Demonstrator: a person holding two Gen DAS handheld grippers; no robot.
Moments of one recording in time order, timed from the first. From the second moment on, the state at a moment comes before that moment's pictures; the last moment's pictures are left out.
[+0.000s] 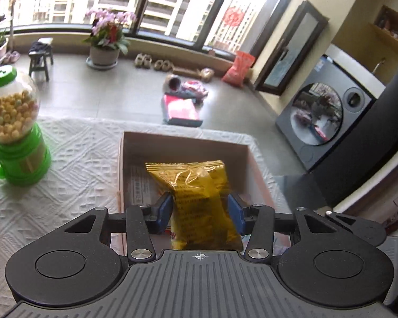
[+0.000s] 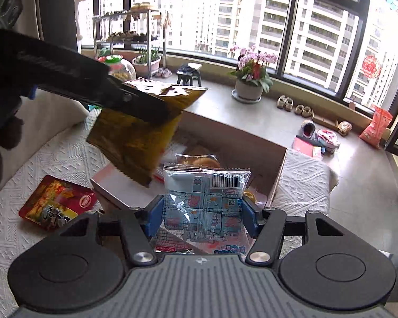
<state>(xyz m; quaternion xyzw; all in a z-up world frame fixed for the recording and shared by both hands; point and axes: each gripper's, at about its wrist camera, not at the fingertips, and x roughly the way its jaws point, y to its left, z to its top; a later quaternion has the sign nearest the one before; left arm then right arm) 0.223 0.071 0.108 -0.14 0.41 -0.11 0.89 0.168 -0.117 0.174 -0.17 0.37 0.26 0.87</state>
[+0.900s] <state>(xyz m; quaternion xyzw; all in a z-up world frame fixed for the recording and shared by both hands) 0.067 0.194 0.043 -0.11 0.44 0.00 0.89 0.104 -0.087 0.170 -0.18 0.36 0.33 0.86</state>
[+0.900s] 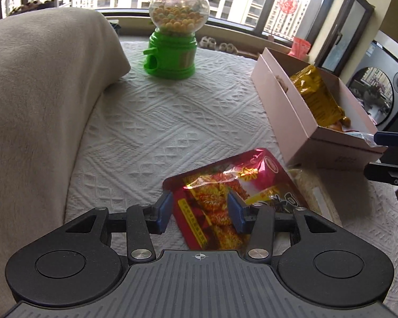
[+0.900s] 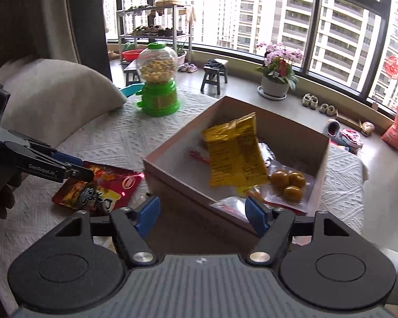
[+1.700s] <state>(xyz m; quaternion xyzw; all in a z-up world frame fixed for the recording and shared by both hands) 0.095 0.128 0.057 0.03 0.43 -0.01 0.90 0.061 -0.041 0.111 -0.22 0.45 0.38 0.78</state>
